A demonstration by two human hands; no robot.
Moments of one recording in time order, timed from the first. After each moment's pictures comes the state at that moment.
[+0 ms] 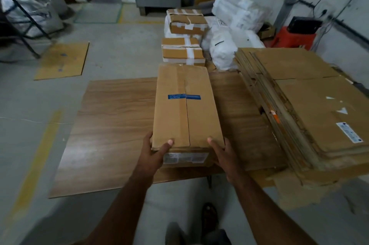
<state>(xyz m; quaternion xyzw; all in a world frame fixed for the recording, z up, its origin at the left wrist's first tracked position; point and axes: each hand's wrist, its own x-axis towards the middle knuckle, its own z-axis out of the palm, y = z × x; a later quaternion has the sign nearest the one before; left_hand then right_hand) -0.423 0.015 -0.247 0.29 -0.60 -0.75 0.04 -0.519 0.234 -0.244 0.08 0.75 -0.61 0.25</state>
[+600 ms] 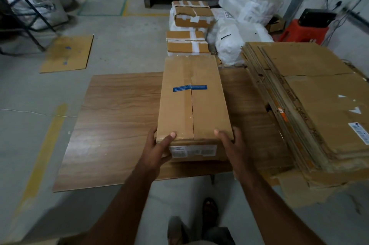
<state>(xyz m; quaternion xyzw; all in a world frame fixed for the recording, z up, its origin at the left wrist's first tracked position) -0.439 0.015 -0.245 0.31 -0.52 -0.80 0.03 -0.534 0.234 -0.230 0.06 0.79 -0.59 0.19</state>
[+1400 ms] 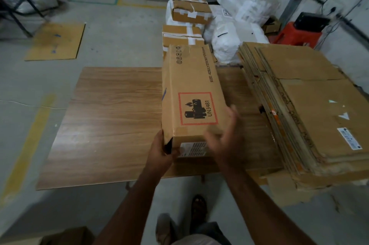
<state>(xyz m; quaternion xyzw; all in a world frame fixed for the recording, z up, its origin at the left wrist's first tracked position) -0.441 0.045 -0.257 0.25 -0.64 -0.73 0.05 -0.530 0.201 -0.201 -0.12 0.88 -0.45 -0.13</state>
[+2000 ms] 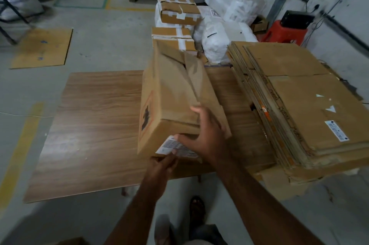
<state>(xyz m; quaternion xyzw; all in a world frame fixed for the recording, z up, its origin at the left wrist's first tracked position) -0.438 0.072 -0.290 0.27 -0.39 -0.88 0.01 -0.544 0.201 -0.194 -0.24 0.91 -0.35 0.01</state>
